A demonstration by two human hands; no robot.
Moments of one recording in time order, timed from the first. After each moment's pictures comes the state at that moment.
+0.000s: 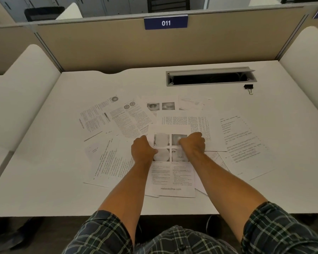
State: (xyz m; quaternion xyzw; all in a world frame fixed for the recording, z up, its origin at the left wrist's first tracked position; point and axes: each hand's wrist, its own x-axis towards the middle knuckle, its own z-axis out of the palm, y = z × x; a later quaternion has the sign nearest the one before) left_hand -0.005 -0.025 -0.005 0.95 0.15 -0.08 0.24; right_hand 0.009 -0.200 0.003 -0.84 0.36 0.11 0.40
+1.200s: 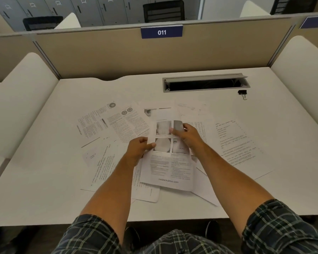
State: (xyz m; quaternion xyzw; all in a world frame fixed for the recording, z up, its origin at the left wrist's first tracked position) left_hand 0.017 0.003 -0.005 0.71 0.17 -0.18 0.65; right_hand 0.024 -0.225 0.022 -0.71 0.16 0.11 0.67
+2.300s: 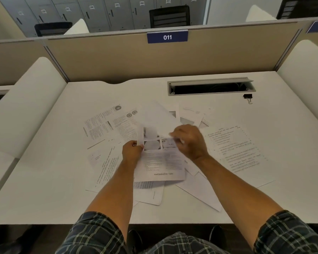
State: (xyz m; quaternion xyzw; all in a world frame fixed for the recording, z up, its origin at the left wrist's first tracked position) left_hand 0.020 0.022 -0.009 0.79 0.28 -0.04 0.55; right_hand 0.013 -0.215 0.030 -0.87 -0.25 -0.32 0.28
